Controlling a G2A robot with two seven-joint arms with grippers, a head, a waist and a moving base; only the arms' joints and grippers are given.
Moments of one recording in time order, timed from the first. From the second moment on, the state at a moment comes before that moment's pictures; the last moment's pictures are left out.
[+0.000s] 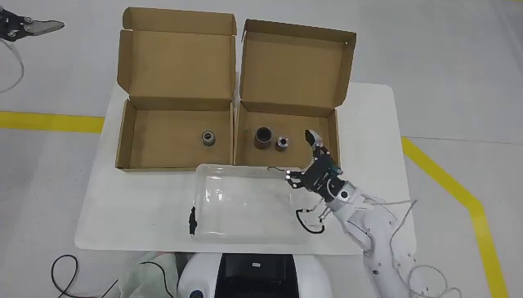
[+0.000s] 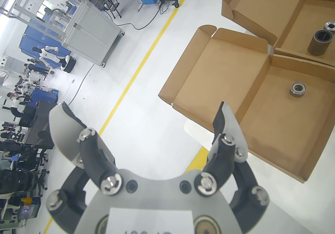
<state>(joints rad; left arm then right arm) 0.56 -0.16 -1.11 -1.50 0.89 -0.82 -0.11 -1.59 -1.35 1.29 -1.85 -1.59 -0.52 -0.16</state>
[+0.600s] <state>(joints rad) 0.56 -0.16 -1.11 -1.50 0.89 -0.82 -0.11 -1.84 -1.31 1.45 -1.96 -1.57 -0.42 -0.33</state>
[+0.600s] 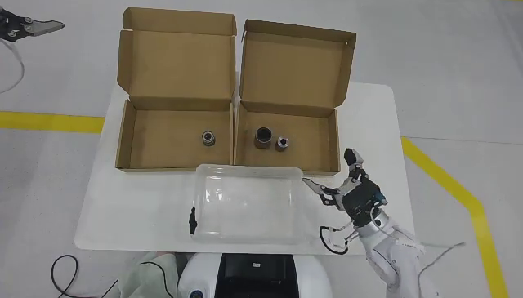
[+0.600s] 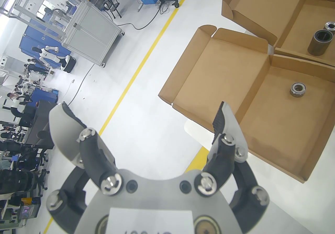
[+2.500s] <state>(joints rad) 0.56 -0.16 -1.11 -1.50 0.89 -0.82 -0.11 -2.11 -1.30 1.54 -2.07 -1.57 -0.25 -0.52</state>
